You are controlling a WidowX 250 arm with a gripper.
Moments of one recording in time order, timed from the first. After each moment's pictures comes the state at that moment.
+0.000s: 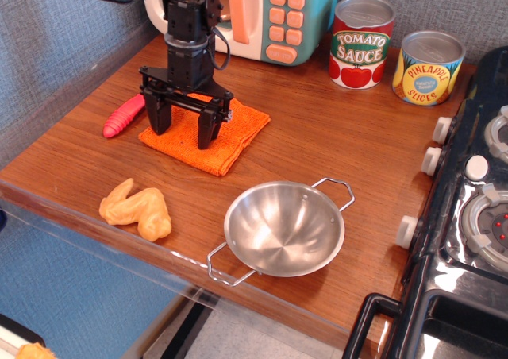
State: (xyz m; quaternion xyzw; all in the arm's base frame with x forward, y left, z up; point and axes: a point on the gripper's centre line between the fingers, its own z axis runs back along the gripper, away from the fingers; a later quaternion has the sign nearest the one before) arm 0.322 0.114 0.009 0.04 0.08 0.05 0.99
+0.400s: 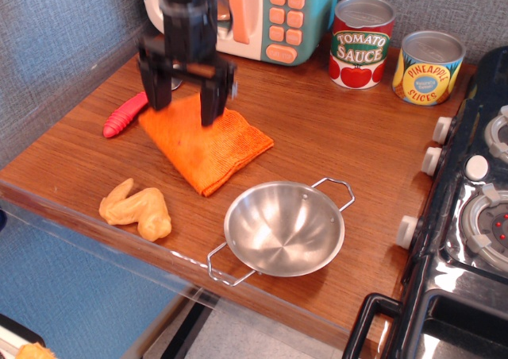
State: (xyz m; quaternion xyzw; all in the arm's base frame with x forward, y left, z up) arm 0.322 0.092 0.072 0.03 0.01 0.03 1.00
